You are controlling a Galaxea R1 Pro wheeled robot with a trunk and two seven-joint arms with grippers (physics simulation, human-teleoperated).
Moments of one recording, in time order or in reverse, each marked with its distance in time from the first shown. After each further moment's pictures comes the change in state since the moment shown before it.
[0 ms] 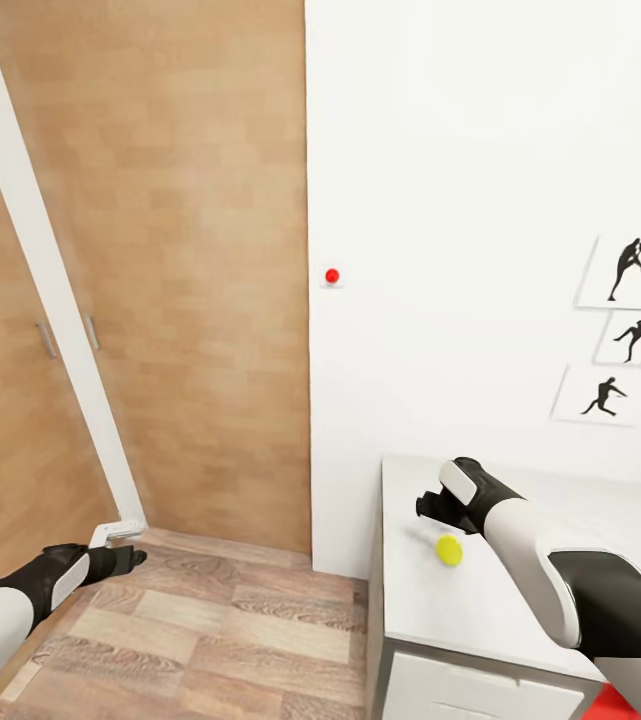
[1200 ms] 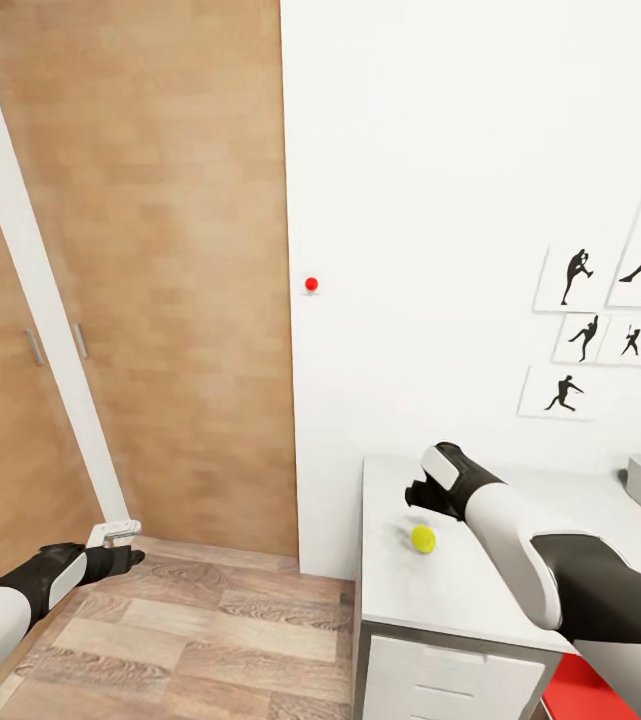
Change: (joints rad) left arm -0.002 0.007 0.000 -0.001 0.001 0.006 -0.003; right arm -0.053 0.060 0.000 0.012 -0.002 0.009 -0.116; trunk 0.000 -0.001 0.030
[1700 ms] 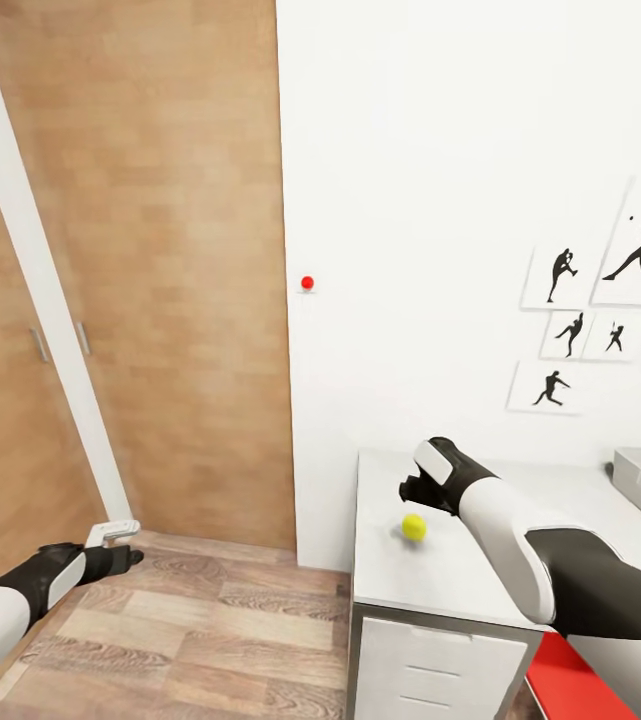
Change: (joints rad) left arm 0.000 0.002 0.000 0.000 0.000 0.001 0.000; right arm -0.017 0.021 0.000 0.001 0.000 0.006 -0.014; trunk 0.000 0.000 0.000
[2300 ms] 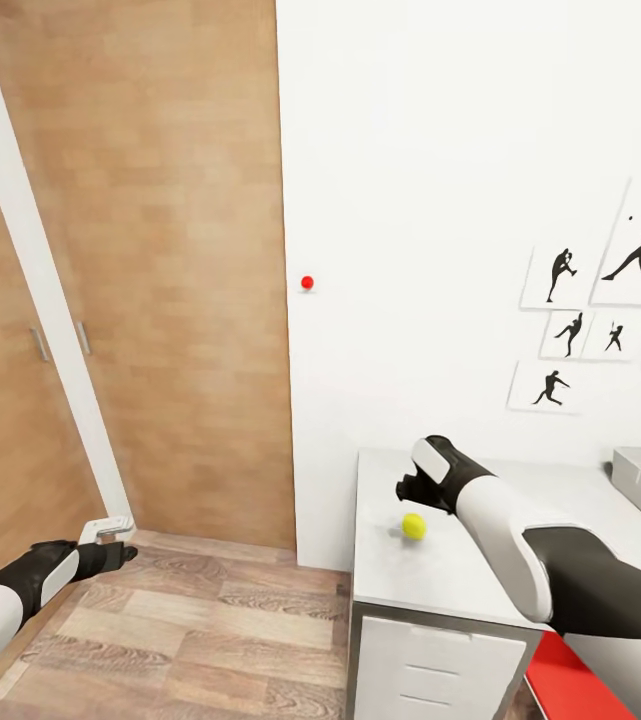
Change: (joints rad) left arm -0.008 0.019 0.003 0.000 -0.001 -0.009 -0.001; right arm -0.005 0.010 0.000 0.000 -0.001 0.011 -0.001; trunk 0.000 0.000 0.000
